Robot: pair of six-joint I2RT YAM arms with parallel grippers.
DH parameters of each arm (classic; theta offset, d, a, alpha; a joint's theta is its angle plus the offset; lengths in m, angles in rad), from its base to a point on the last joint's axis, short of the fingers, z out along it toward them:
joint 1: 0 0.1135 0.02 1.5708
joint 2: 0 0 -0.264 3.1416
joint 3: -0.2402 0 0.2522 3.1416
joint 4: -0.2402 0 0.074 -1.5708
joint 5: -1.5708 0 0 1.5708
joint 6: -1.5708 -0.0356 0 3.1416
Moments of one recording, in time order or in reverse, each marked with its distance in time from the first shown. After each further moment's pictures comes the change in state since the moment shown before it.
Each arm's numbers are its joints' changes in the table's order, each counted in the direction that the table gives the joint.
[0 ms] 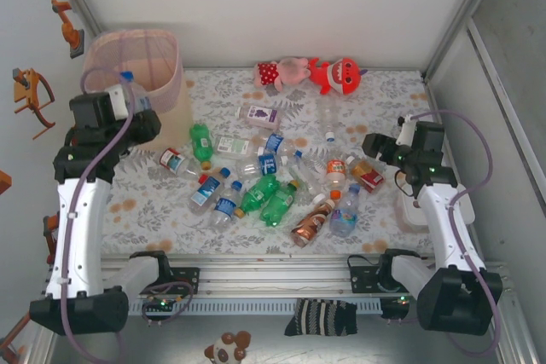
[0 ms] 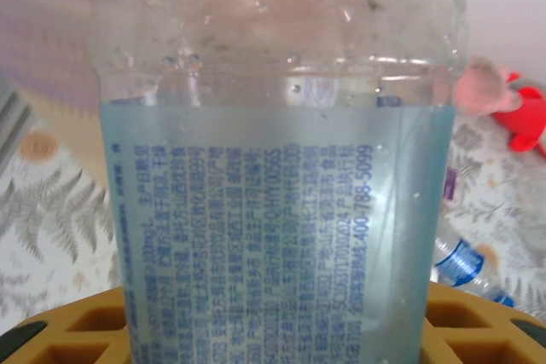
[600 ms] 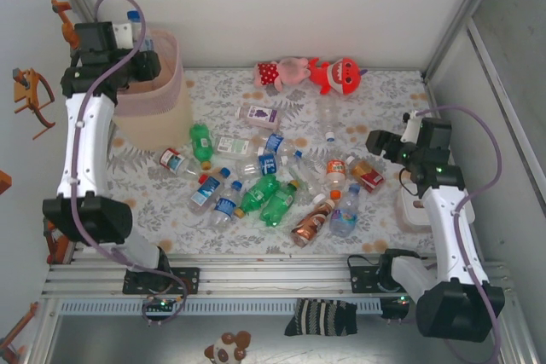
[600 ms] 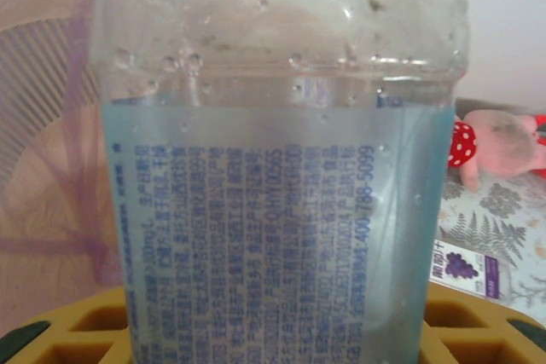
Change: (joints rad) left arm 0.000 -0.573 -0.573 0.005 0.004 -0.194; right arm 0.000 0.047 -0.082 -0.121 -0.034 0.011
